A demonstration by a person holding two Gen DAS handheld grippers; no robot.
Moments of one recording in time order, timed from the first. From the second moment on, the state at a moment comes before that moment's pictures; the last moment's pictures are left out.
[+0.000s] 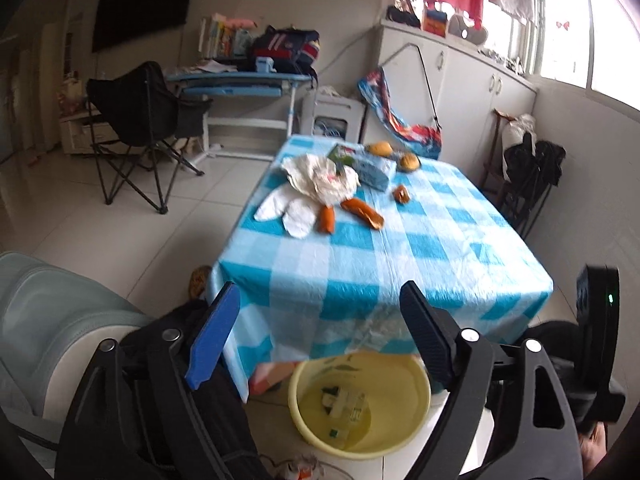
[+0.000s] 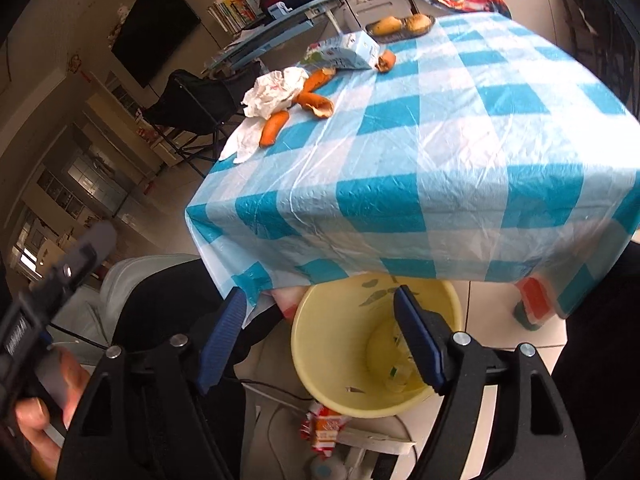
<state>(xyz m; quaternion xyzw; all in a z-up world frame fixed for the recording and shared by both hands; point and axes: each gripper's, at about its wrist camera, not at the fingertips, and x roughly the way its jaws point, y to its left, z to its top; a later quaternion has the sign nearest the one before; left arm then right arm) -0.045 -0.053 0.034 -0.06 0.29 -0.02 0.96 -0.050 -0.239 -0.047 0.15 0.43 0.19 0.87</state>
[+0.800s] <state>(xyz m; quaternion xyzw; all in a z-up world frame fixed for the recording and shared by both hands) -0.003 0.020 0.000 -0.10 0.24 0.10 0.96 -0.033 -0.166 -0.022 0.00 0.44 0.14 0.89</state>
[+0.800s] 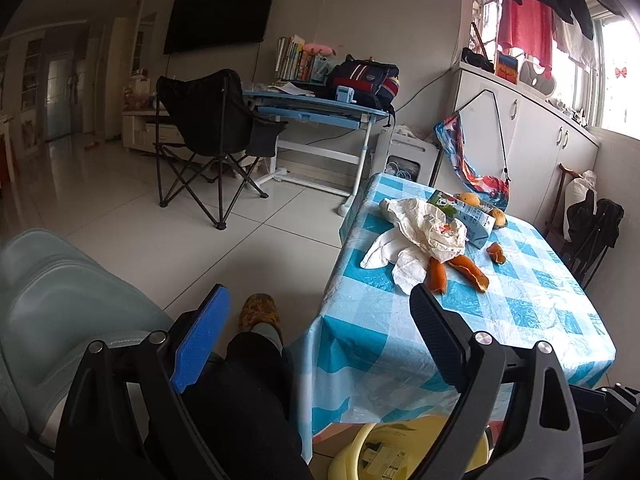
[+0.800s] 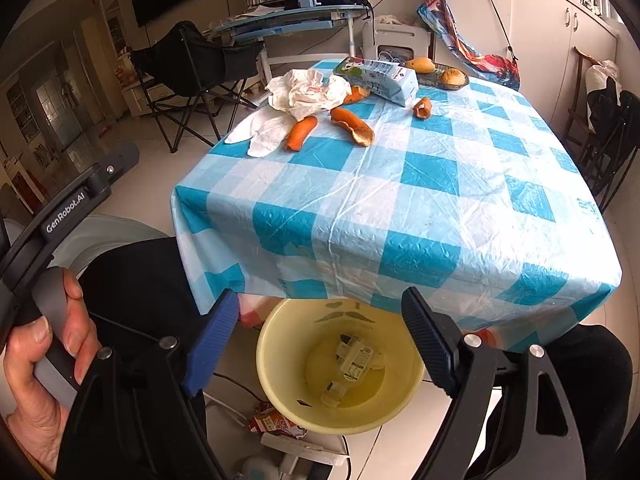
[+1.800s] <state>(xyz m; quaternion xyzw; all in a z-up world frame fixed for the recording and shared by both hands) 0.002 0.017 -0.011 -0.11 0.26 0.09 0.96 -0.027 -0.150 -0.030 0.01 0.46 0.15 0.88</state>
